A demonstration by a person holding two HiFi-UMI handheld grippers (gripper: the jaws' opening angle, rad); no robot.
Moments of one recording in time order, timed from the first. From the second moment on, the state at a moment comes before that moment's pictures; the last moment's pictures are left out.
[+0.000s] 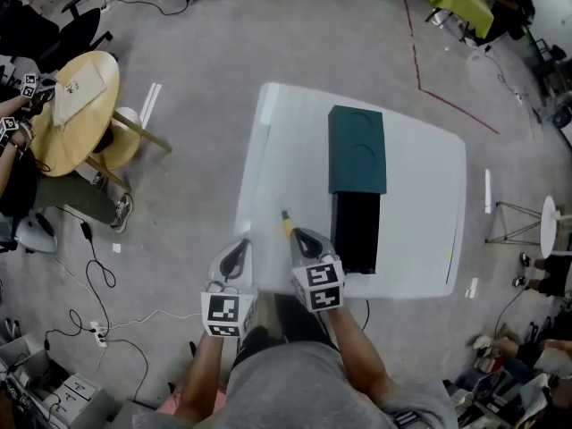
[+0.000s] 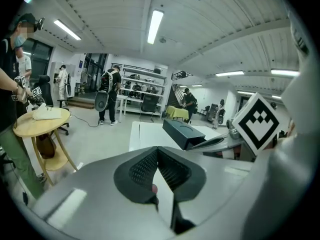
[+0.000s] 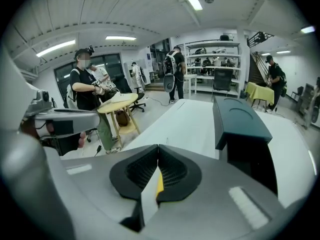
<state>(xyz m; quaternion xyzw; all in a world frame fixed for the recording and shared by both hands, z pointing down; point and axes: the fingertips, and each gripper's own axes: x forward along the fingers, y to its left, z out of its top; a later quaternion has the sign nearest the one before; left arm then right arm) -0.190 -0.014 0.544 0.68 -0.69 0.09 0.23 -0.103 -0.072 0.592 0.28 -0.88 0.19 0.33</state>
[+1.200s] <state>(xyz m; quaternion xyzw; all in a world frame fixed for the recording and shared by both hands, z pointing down) -0.196 -0.022 0.586 0.66 -0.69 0.11 0.28 -0.110 -0.080 0.683 0.26 -0.81 0.27 0.46</state>
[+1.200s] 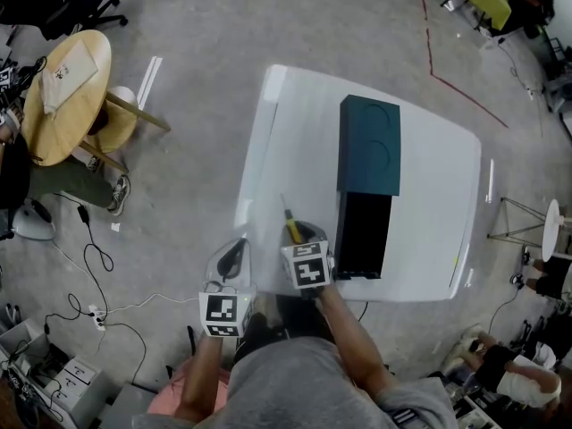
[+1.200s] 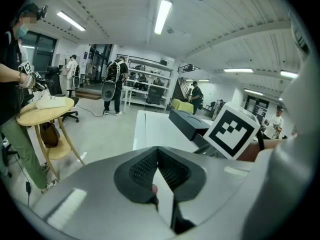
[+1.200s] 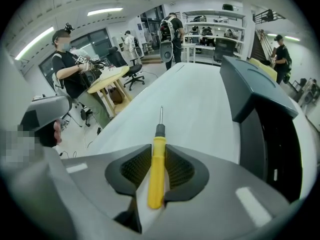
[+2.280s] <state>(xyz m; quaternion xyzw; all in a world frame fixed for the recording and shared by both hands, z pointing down) -0.192 -0.016 0.537 0.68 -0.69 0.10 0.22 -0.106 -0.099 0.590 0.31 -0.86 0.24 0.33</state>
